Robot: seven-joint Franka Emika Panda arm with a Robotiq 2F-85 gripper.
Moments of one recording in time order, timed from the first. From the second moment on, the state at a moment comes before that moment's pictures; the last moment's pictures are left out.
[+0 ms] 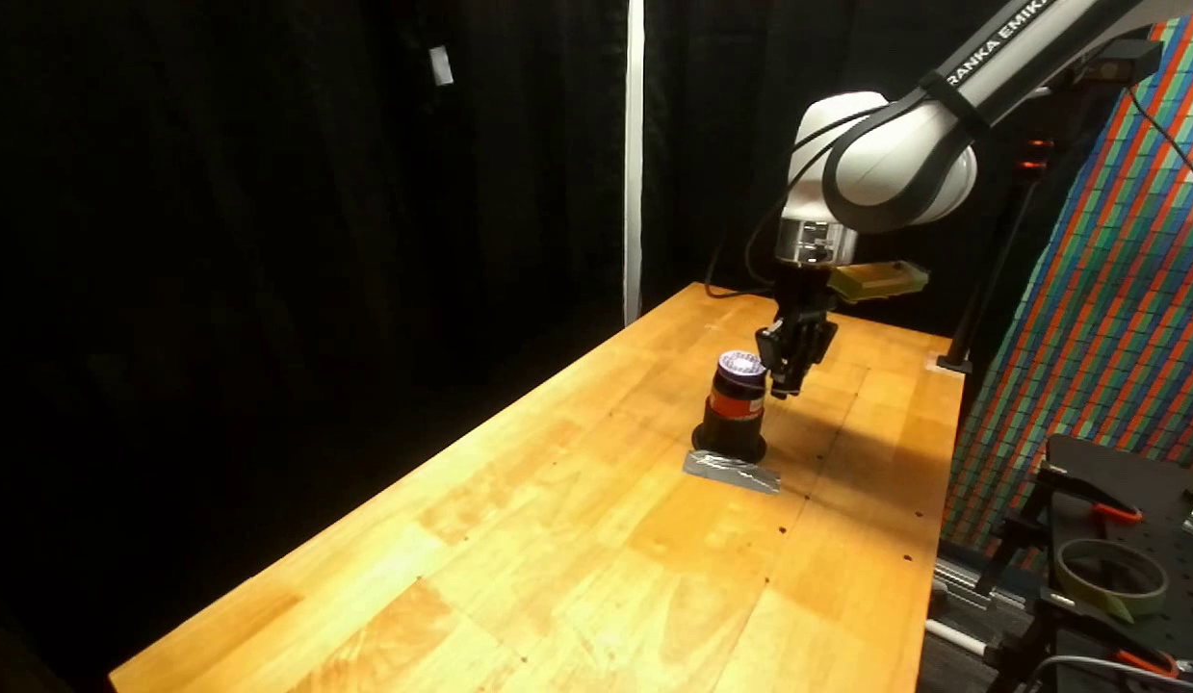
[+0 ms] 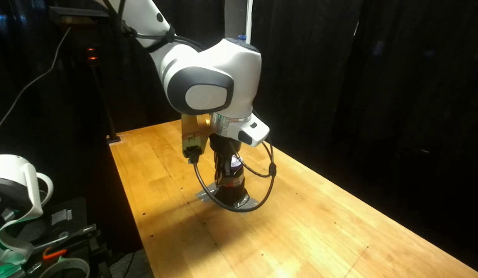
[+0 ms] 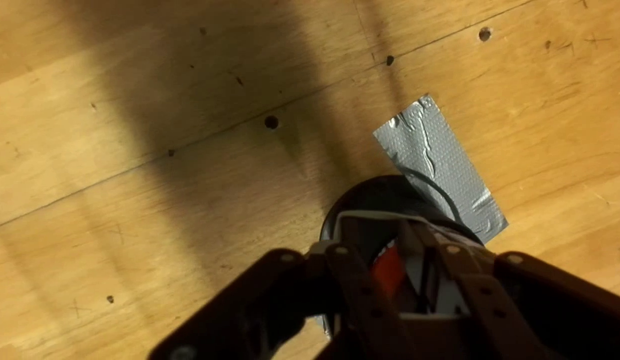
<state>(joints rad) 0.03 0.24 0.03 -2.27 0.22 2.47 0.19</state>
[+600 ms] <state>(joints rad) 0.03 0.15 0.07 -2.45 0.23 2.81 0.13</state>
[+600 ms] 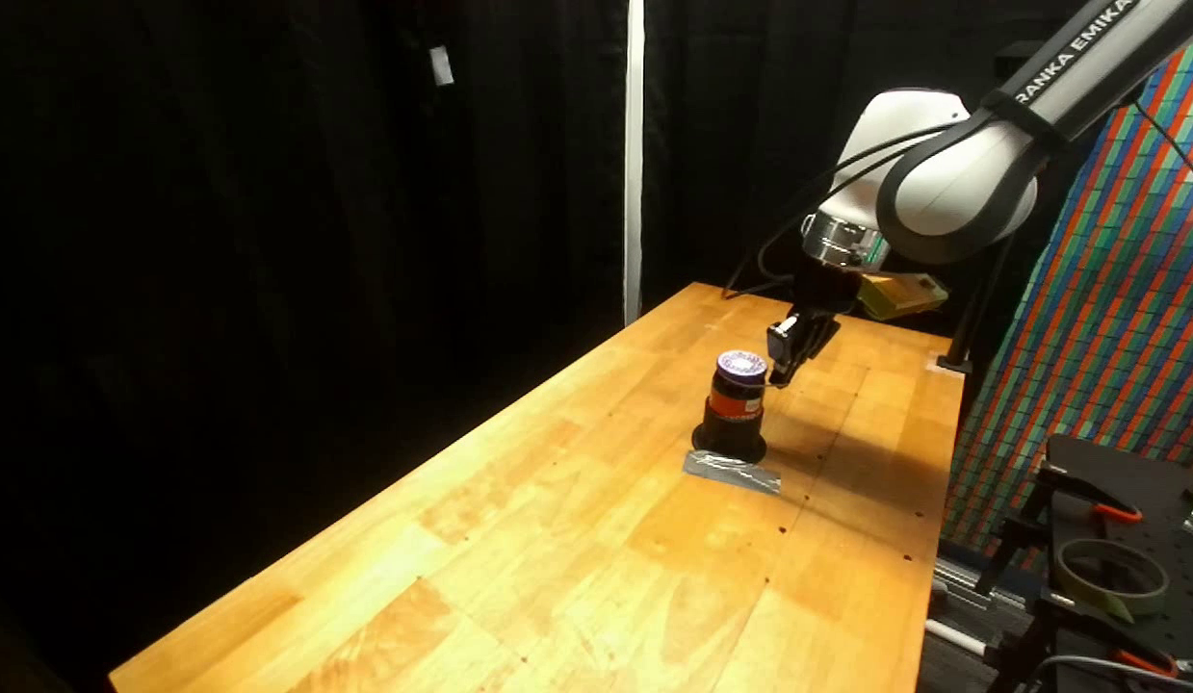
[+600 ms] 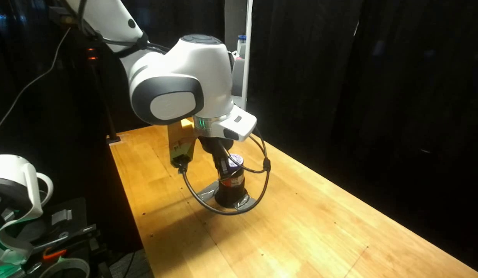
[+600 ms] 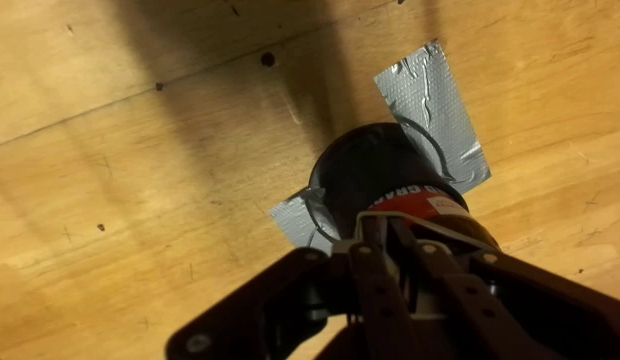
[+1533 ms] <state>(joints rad) 0.03 0.01 0.17 -2.60 0.55 3.04 -0.17</state>
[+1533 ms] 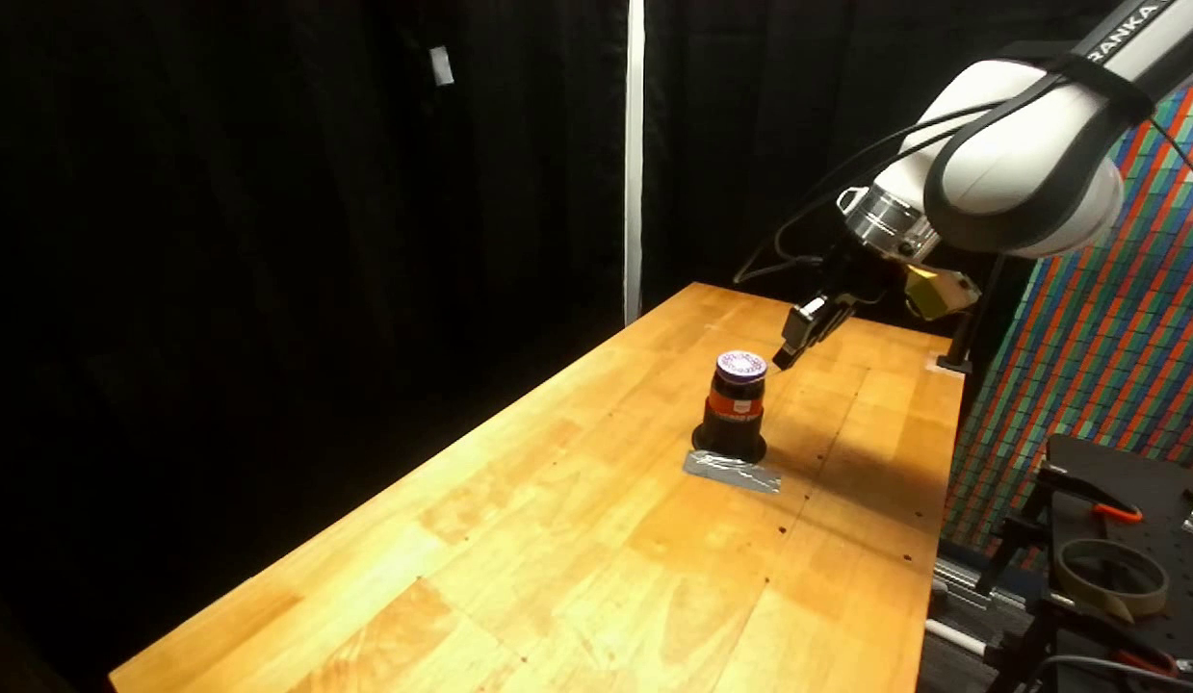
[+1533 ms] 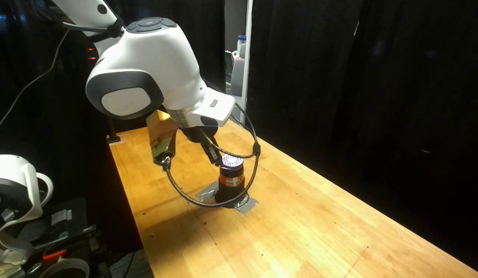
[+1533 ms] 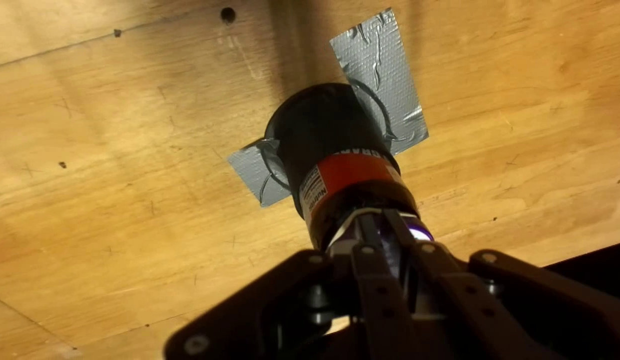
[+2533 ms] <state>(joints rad) 0.11 -0.16 0.17 -2.66 1.28 3.02 -0.80</state>
